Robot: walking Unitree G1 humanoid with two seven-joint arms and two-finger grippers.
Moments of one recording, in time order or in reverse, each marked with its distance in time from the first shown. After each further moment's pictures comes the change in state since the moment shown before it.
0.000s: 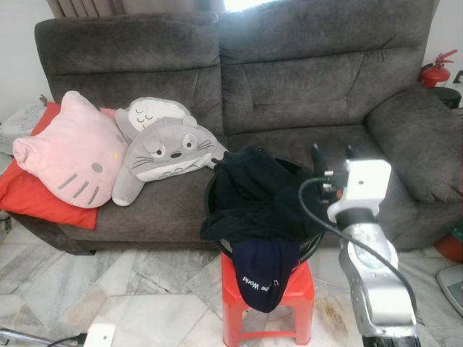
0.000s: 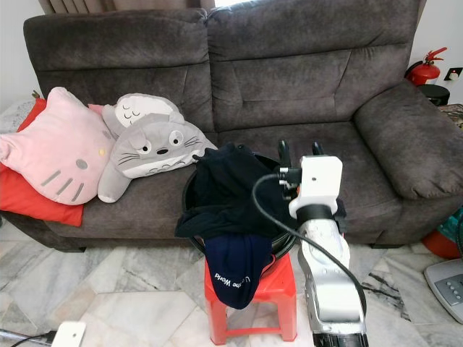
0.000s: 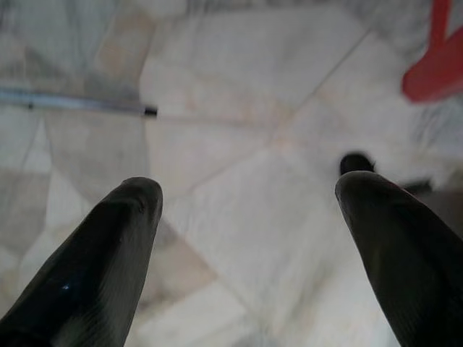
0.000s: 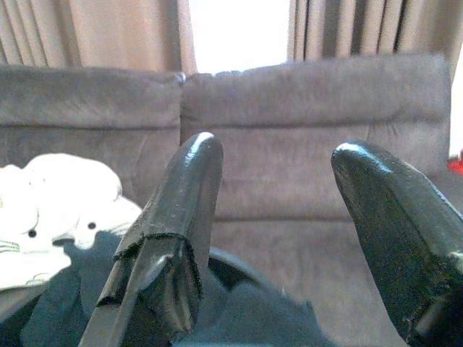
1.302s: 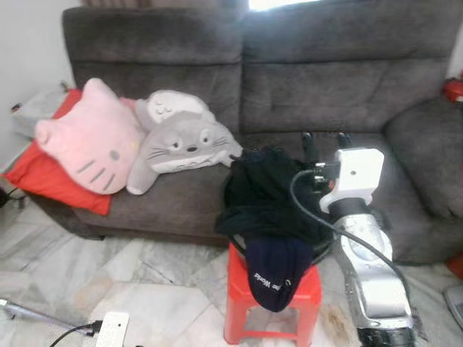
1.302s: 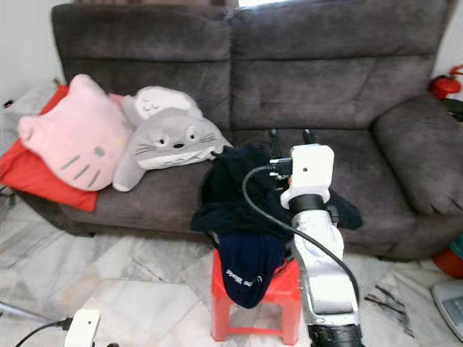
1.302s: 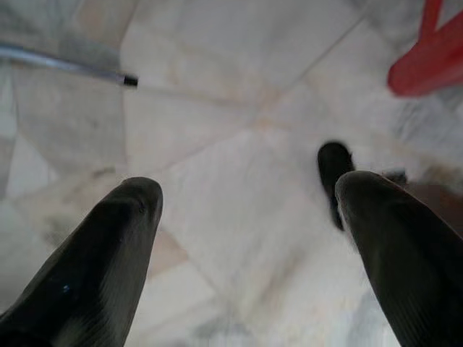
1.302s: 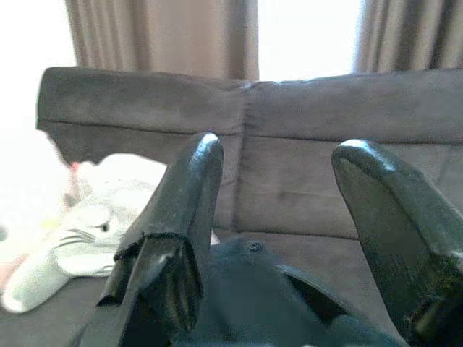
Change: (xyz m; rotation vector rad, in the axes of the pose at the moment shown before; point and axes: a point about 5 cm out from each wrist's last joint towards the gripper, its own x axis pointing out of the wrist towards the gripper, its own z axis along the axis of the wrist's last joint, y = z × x) left arm 0.001 -0.014 -0.004 -0.022 0.030 -0.024; right arm 0.001 0.020 0.005 0.029 -0.019 0.065
